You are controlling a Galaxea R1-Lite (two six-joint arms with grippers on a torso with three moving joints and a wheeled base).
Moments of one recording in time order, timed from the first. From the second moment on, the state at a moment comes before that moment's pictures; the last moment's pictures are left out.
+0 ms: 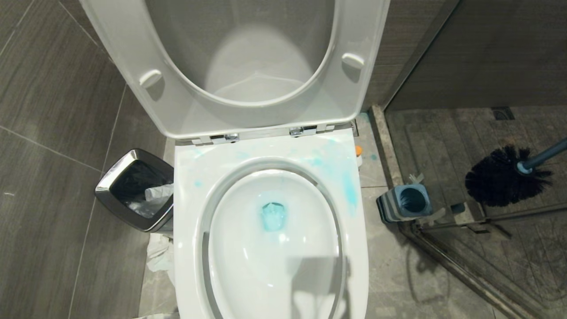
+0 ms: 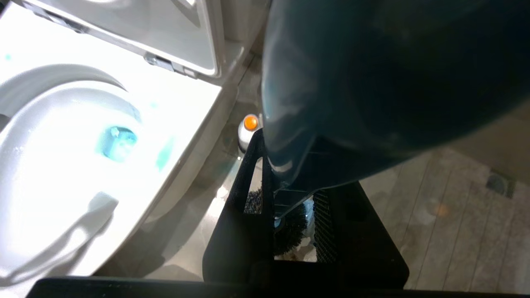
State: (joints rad) left arm 0.00 0.00 0.00 0.00 0.00 0.00; right arm 0.45 0.95 -1.35 0.37 -0.14 -0.32
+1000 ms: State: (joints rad) left arm 0.00 0.00 0.00 0.00 0.00 0.00; right arm 0.45 0.87 -1.25 0.40 0.06 -0.33
